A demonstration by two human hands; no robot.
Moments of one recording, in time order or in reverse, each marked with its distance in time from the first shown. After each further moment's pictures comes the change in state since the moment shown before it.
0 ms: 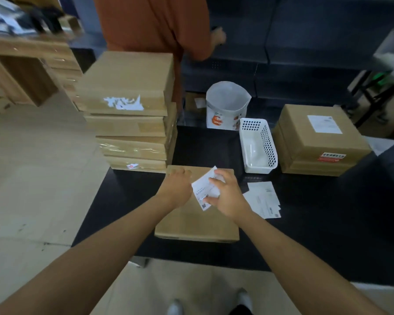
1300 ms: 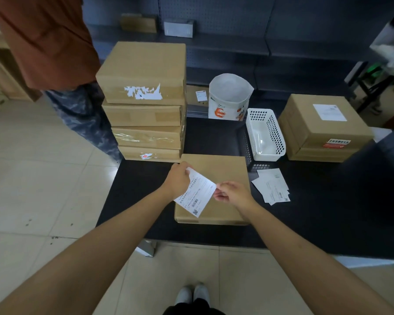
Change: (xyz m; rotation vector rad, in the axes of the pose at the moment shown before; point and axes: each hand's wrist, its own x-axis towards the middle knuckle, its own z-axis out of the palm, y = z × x) left_hand -0.035 -0.057 0.006 -0.634 -0.001 -0.124; right_hand -0.031 -0.056 0.029 0.851 -0.054 0.587
